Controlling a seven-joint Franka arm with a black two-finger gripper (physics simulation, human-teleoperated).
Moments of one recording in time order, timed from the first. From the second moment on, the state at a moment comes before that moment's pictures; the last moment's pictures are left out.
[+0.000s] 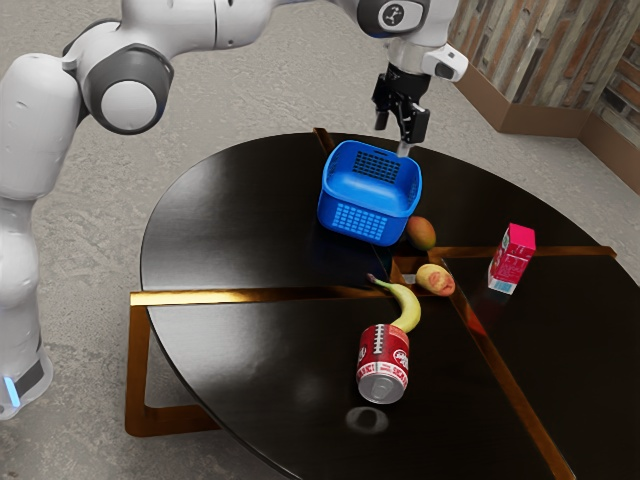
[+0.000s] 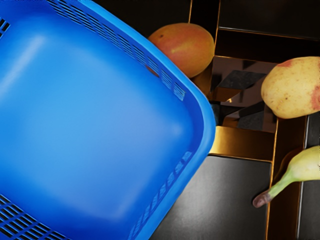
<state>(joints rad) 0.23 0.34 -0.15 -1.10 0.07 1.50 -0.02</state>
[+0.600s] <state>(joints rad) 0.22 0.30 -0.14 -1.10 0.04 1.49 0.02</state>
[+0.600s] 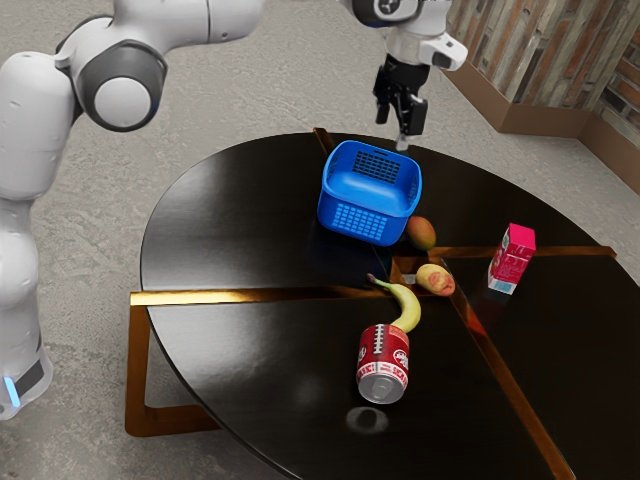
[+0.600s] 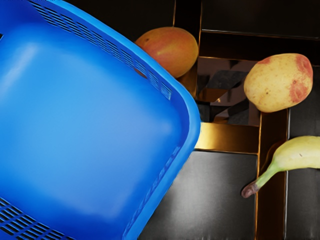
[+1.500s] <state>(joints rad) 0.06 0.70 -0.24 -0.83 0.14 1.60 0.04</state>
